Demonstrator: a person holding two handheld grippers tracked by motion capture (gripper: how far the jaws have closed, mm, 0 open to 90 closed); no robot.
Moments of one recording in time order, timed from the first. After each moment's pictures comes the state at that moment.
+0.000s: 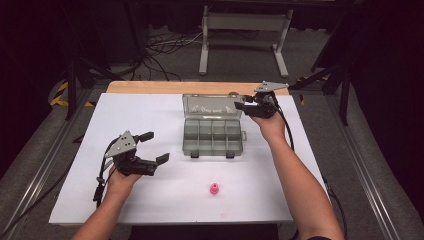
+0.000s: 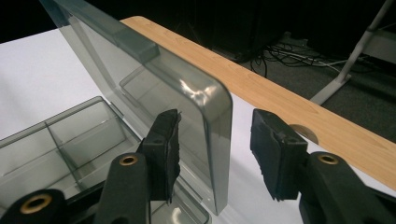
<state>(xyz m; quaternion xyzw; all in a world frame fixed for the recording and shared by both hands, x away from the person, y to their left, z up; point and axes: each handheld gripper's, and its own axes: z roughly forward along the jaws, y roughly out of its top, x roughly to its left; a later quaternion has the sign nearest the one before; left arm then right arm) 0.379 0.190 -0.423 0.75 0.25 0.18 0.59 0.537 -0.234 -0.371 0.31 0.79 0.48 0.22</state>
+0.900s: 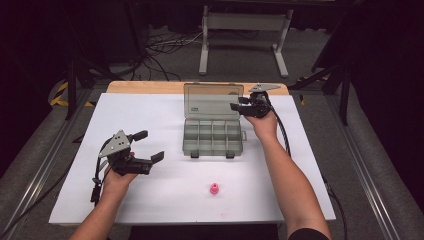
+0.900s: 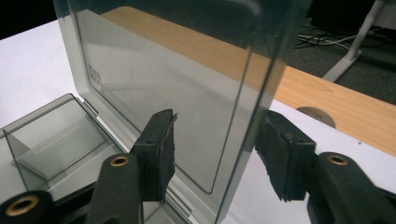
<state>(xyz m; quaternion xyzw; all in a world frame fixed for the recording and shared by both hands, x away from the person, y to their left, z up) 0.379 0.203 -0.423 0.74 0.26 0.19 0.59 0.565 -0.227 -0.402 0.35 0.79 0.47 0.19</state>
